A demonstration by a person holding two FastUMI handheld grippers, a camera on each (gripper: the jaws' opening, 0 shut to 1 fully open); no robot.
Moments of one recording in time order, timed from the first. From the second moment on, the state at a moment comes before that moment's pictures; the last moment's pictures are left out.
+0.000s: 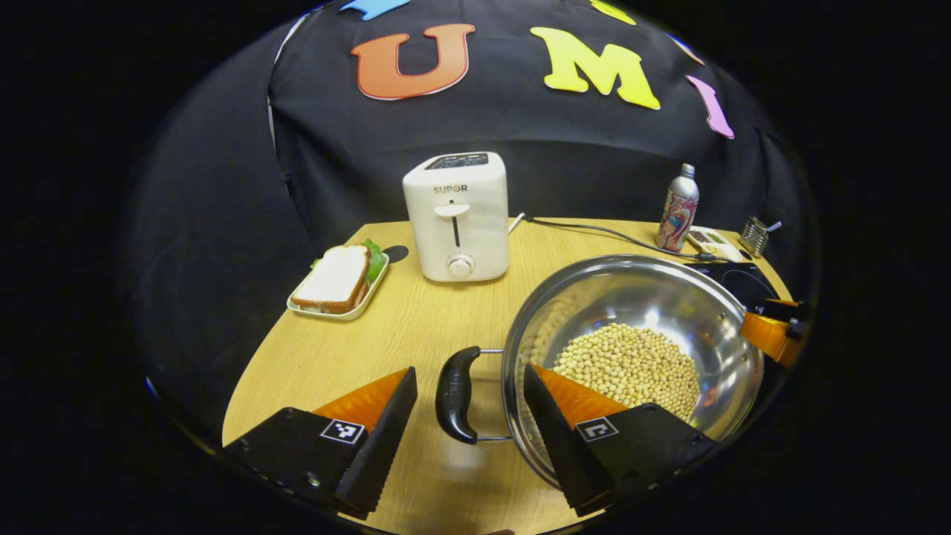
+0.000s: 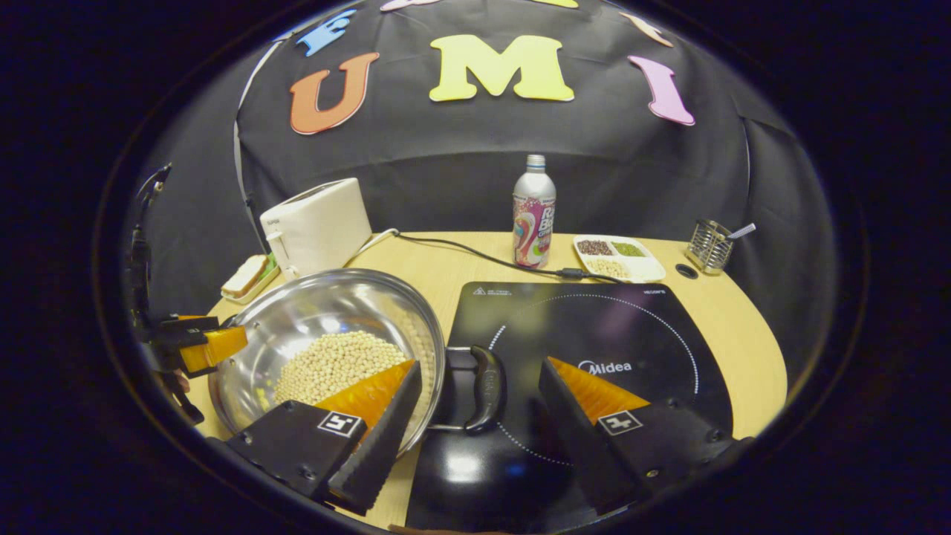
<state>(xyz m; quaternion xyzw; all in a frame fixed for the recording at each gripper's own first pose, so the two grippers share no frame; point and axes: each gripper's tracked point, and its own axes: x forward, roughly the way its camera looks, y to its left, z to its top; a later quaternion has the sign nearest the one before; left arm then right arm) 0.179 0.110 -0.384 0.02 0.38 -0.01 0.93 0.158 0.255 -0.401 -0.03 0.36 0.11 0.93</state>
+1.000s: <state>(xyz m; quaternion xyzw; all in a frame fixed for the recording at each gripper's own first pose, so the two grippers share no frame) 0.175 0.096 -0.379 0.01 0.42 -0.04 0.91 0.152 0.261 -0.408 -0.03 0.41 0.13 0.90</state>
